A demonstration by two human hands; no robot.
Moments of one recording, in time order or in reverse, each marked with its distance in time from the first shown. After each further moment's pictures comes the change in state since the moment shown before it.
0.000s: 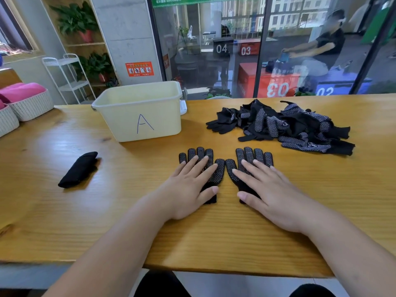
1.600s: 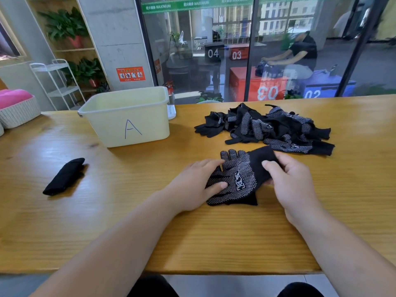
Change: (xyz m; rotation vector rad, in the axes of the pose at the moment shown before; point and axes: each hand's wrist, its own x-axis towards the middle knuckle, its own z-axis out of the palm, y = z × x) left_hand 0.040 0.038 -0.003 -0.232 0.166 0.091; right_hand -0.012 0.010 -0.010 1.194 0.768 0.273
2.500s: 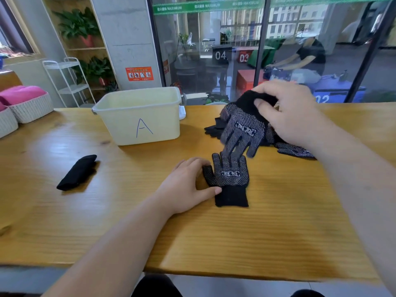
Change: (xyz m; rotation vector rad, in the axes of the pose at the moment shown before) left_hand -0.029 -0.039 -0.007 -0.080 0.211 -0.072; right_hand 0.097 -0.113 0.021 -0.762 -0.244 -0.683
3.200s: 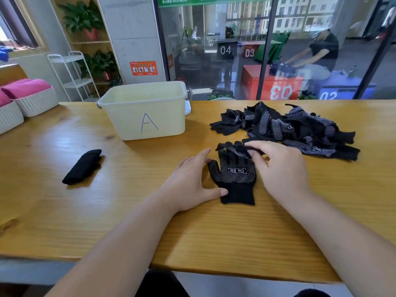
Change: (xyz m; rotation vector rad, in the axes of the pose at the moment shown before) left_hand -0.004 0.007 -0.009 -0.038 -0.100 -0.118; right_hand -0.091 0.007 0.094 -0.041 0.178 0.100
